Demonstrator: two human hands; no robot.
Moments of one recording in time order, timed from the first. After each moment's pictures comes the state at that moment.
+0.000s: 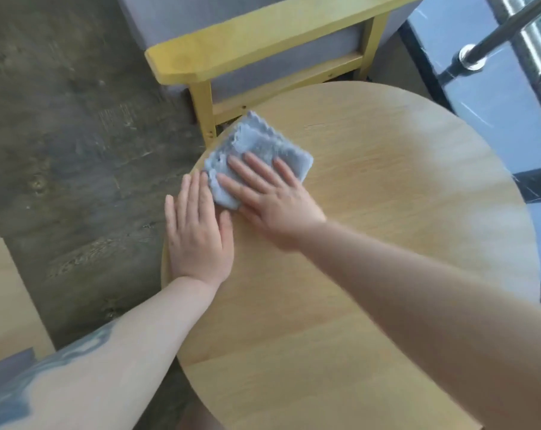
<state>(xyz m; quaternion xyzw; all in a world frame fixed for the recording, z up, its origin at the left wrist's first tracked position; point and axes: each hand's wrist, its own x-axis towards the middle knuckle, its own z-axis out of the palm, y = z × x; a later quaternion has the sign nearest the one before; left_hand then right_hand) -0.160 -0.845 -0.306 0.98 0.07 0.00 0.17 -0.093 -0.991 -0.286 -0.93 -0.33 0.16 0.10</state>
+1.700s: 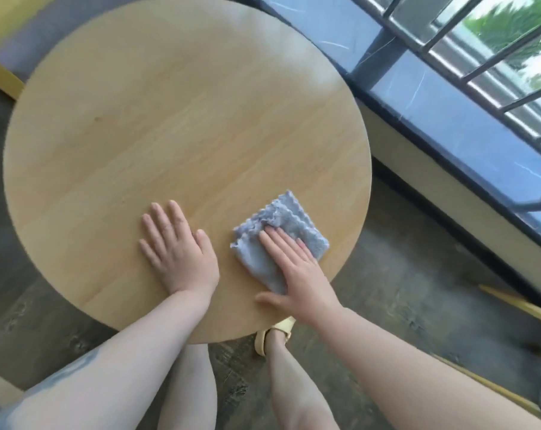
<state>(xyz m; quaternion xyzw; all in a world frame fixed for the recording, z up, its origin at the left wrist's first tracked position) -0.331 -0.990 -0.286 0.97 0.04 -0.17 0.16 -0.439 -1.155 -0.272 -0.94 0.04 0.15 0.30</state>
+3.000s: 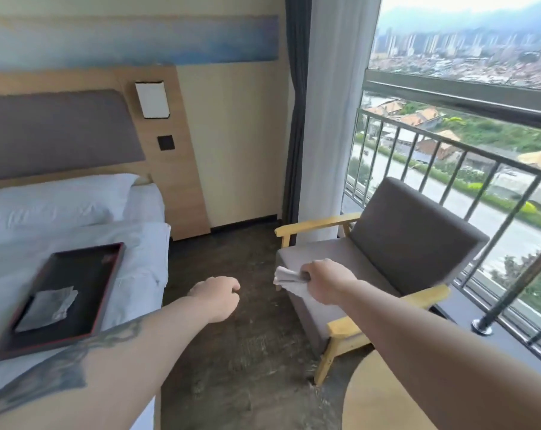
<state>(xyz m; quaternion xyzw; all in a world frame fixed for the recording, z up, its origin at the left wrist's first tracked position) -0.142 -0.491 0.175 0.97 0.09 -0.16 0.14 -0.088 -0.716 0.203 -0.97 -0.19 0.13 0.09</state>
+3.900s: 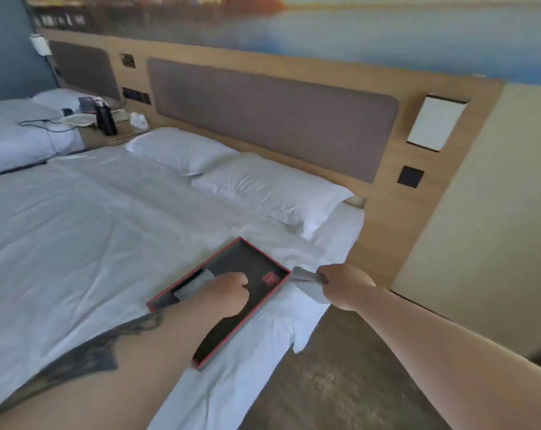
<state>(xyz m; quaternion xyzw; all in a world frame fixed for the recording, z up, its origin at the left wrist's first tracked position) -0.021 -0.108 0.146 0.82 0.51 -0.04 0.25 0.191 -0.211 0.188 -0.81 -0.56 0.14 -0.03</state>
